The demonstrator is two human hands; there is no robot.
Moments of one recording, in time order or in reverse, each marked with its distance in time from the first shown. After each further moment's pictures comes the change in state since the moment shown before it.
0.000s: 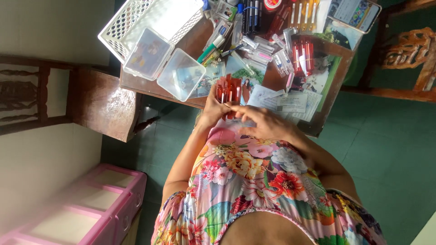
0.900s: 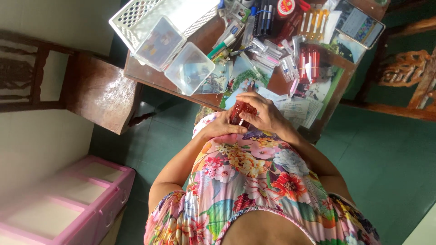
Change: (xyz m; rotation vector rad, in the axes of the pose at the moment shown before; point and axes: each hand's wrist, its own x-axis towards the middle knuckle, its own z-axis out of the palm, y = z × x) left_hand -0.019 -0.029 -0.031 0.061 -0.543 0.072; right_hand 0.026 0.002 0.001 -0.109 0.239 -0.134
